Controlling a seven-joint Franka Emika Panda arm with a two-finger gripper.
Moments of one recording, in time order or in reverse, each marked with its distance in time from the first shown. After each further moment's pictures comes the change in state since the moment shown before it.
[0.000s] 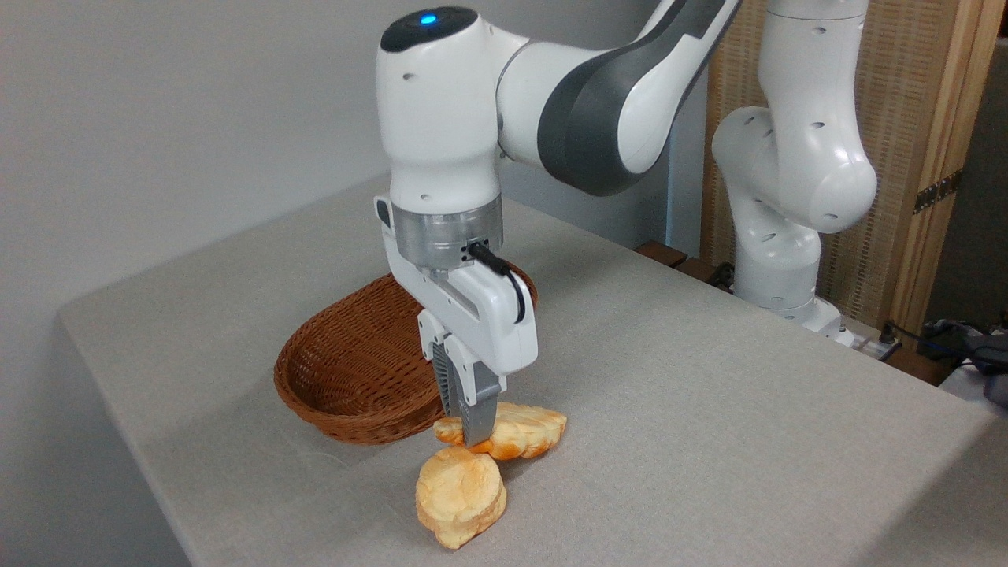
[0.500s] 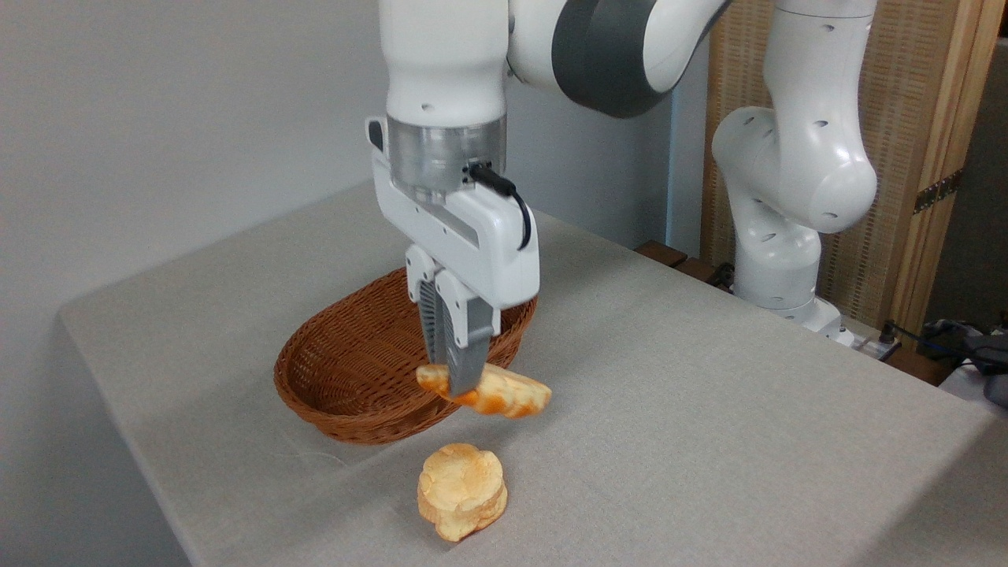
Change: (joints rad) arm -0.003 -0.055 0.009 0.115 -0.030 -0.119 0.000
